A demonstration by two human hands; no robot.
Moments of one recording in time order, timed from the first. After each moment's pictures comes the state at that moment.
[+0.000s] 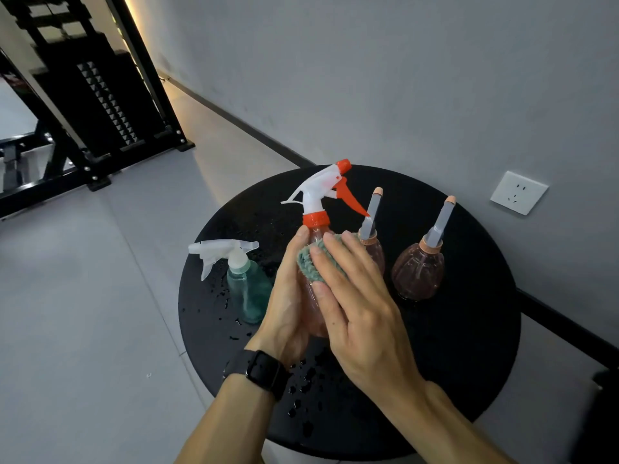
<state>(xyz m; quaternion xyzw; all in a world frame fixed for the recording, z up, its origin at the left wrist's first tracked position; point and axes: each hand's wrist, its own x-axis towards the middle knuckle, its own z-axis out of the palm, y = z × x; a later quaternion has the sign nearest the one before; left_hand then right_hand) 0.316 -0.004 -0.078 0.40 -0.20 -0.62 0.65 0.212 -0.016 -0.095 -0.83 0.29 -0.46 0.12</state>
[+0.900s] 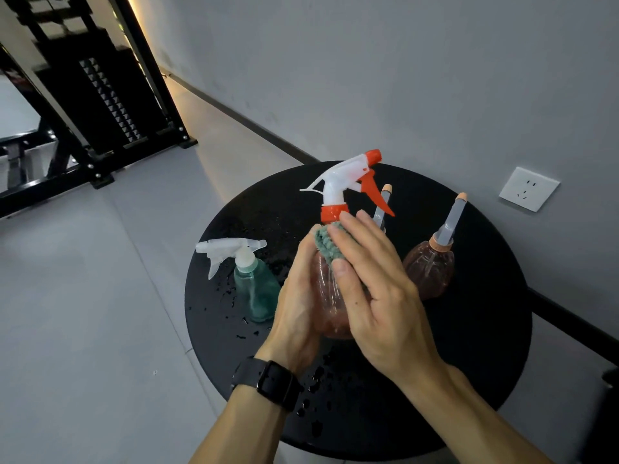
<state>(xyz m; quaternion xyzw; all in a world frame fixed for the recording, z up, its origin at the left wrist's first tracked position) 0.316 0.002 -0.078 0.46 -0.24 -0.58 0.63 0.211 -0.027 -0.077 -0.80 0.28 -0.48 0.22</state>
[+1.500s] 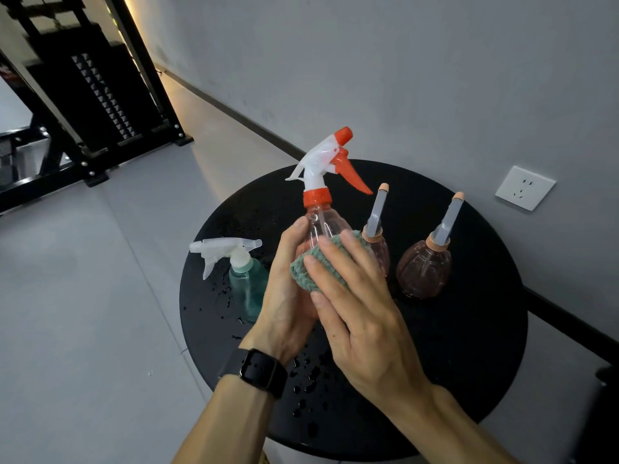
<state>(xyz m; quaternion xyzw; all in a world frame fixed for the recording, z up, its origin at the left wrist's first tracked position) 0.330 -0.006 -0.077 0.35 -0.21 -0.65 0.64 0.213 -0.013 -0.095 -0.84 0.25 -0.46 0.13</state>
